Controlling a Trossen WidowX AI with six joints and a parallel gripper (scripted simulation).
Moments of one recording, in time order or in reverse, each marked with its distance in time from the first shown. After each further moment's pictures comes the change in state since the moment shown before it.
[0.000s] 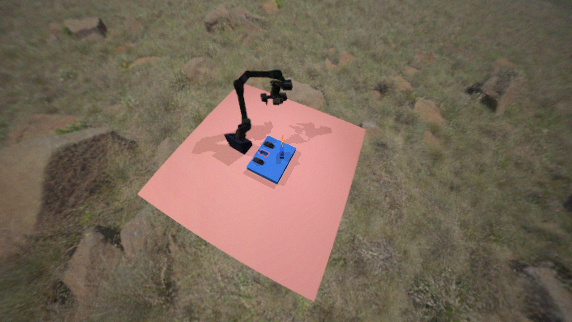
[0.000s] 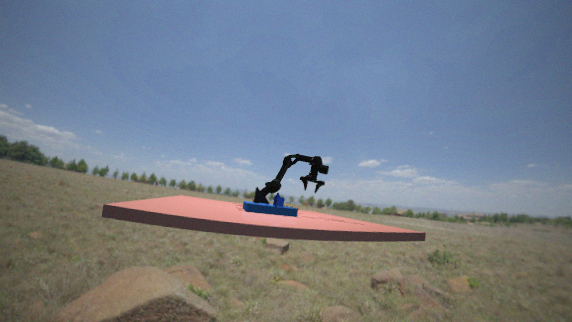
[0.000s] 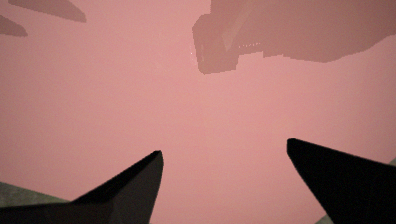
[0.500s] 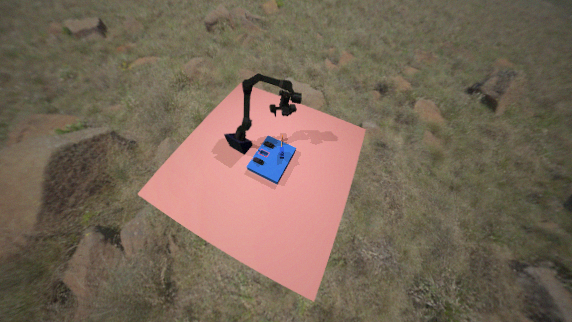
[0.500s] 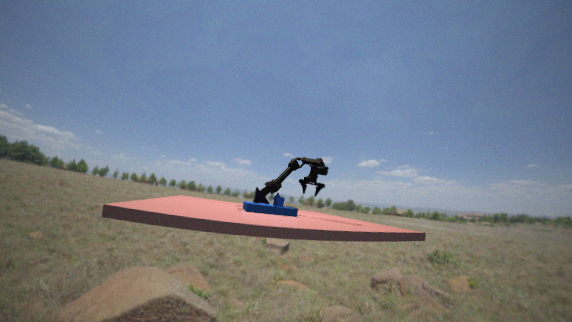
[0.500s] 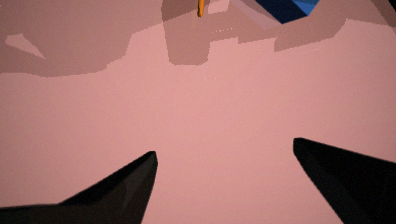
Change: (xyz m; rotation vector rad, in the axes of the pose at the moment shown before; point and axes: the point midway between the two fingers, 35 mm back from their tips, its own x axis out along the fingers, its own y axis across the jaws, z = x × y) arm 0.009 0.046 0.105 0.076 -0.118 0.039
